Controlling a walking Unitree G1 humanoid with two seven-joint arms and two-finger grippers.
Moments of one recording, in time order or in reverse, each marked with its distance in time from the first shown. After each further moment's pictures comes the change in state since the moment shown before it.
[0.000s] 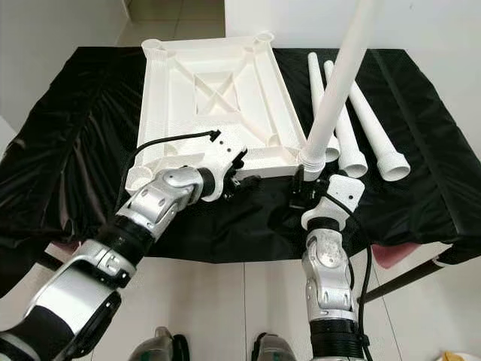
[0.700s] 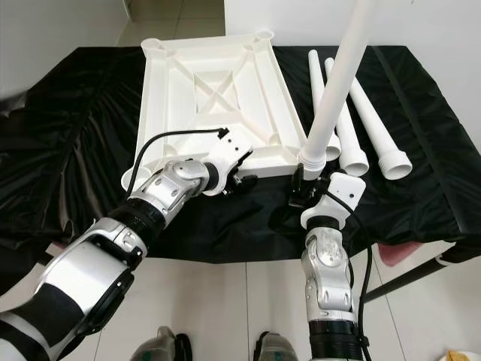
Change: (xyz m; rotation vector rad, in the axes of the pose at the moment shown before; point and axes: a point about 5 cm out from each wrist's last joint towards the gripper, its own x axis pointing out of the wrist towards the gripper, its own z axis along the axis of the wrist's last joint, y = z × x) left arm 0.017 0.008 -0.005 0.095 0.130 0.013; right arm -0.001 0.002 0.005 0.026 0.007 -0.004
